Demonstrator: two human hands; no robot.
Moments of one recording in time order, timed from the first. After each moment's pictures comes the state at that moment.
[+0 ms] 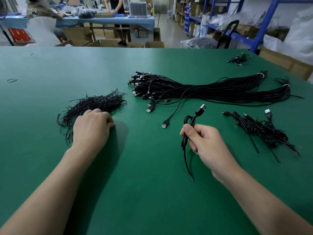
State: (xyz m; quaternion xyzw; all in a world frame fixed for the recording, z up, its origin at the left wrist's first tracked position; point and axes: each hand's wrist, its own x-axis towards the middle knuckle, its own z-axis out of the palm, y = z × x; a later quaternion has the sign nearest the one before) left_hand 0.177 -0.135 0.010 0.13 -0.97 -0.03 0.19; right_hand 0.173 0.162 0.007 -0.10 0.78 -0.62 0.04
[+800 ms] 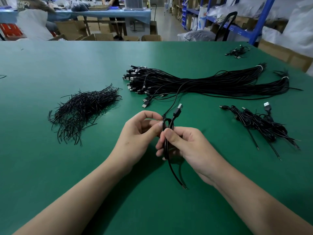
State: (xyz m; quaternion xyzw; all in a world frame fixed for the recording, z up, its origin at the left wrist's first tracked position) left_hand 0.197 -0.021 0.004 -0.04 -0.72 -0.69 0.08; right_hand 0.189 0.141 0.013 -0.18 0.64 -0.72 0.20
